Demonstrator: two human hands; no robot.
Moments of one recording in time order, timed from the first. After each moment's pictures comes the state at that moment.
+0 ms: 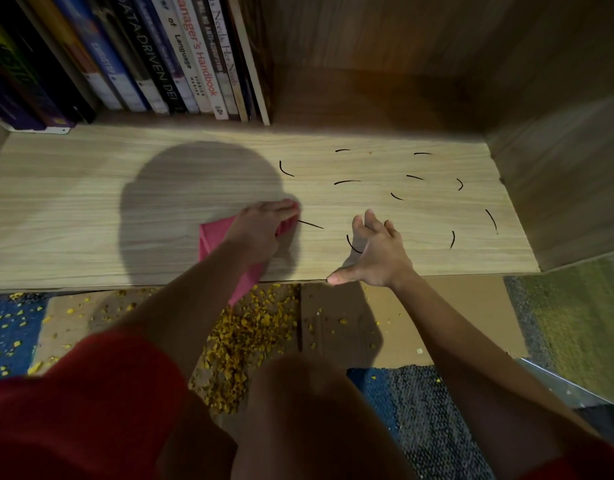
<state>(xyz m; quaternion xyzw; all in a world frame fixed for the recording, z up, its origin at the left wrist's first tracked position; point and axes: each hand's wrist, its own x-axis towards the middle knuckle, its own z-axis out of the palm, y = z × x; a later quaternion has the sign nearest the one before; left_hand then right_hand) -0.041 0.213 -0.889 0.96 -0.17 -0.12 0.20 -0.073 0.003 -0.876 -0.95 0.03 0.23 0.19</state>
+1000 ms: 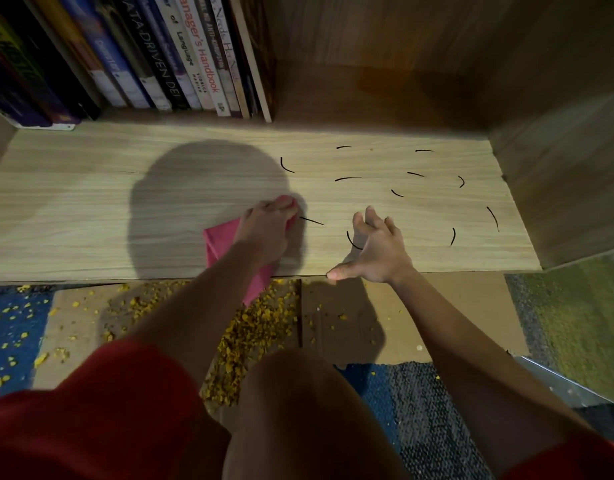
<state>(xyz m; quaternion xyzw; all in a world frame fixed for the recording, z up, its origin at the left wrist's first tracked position) -0.055 0.198 -0.880 0.97 -0.11 -0.13 0.17 -0.073 0.003 -0.879 -0.96 0.02 0.22 0.19</state>
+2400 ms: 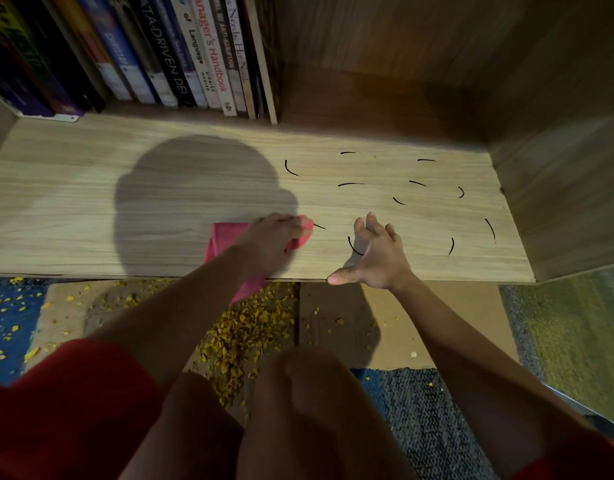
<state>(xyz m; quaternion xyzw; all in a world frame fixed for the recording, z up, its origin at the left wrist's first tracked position) -0.057 0.209 -0.887 0.95 -0.23 -0.14 0.17 -0.073 0.004 -0.876 -0.95 0.03 0.23 0.19</state>
